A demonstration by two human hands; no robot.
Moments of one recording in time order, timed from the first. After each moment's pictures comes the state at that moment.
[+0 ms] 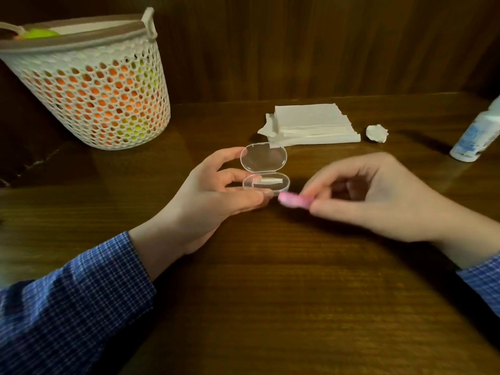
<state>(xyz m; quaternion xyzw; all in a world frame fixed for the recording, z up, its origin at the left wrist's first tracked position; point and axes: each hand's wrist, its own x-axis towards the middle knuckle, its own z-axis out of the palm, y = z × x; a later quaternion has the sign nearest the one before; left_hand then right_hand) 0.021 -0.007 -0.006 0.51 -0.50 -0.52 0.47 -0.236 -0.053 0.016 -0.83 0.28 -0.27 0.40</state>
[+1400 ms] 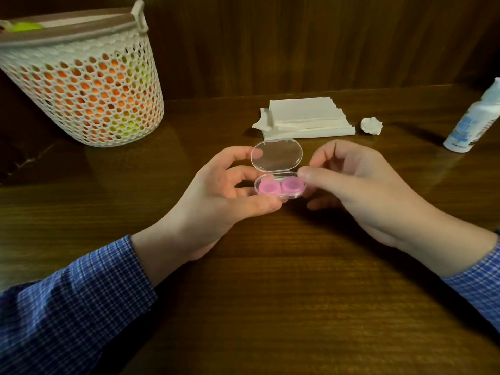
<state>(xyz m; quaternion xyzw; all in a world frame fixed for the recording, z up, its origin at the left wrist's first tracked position) 0.008 0.001 -0.014 0.46 -0.55 -0.52 0.46 -0.210 -0.041 0.006 -0.64 0.43 -0.37 0.52</state>
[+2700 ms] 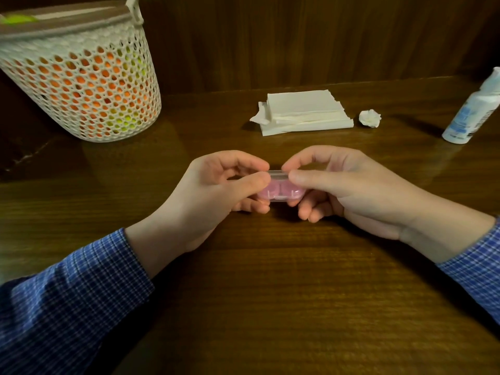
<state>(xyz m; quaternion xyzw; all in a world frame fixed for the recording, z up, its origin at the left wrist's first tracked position) 0.007 0.003 -0.009 0.51 -0.52 -0.50 0.47 -0.211 -0.040 0.008 -0.60 0.37 -0.28 0.65</state>
